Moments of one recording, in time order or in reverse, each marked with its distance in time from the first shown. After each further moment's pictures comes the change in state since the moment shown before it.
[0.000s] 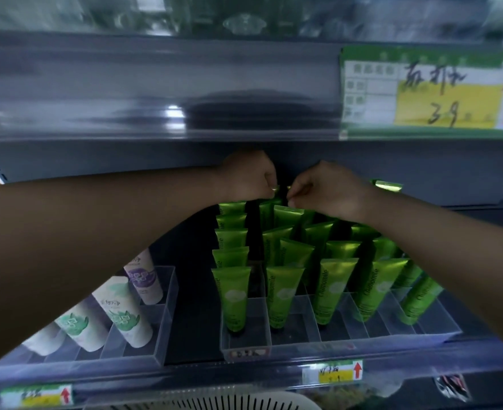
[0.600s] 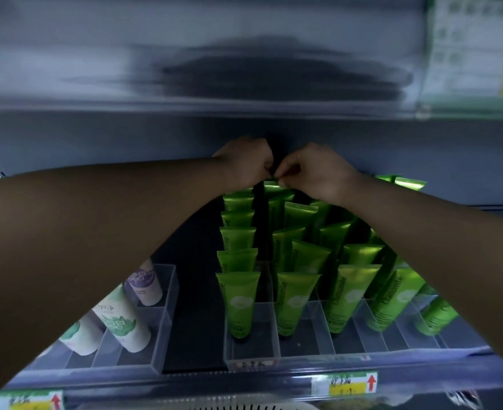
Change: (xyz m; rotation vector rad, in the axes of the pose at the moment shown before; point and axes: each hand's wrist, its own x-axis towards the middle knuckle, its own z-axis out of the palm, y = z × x) left_hand 0.030 -0.034 0.013 0.153 0.070 -0.025; right_hand 0.049 -0.001 0.021 -0.007 0.056 -0.045
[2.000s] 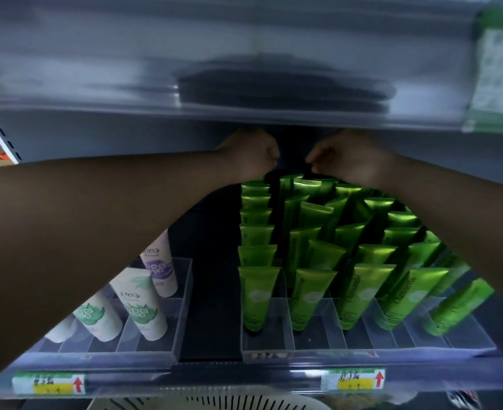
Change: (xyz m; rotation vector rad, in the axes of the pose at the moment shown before) left_hand -0.020 -0.011 -0.021 -0.188 0.070 -0.049; right_hand 0.003 0.005 -0.027 -0.007 -0.069 0.115
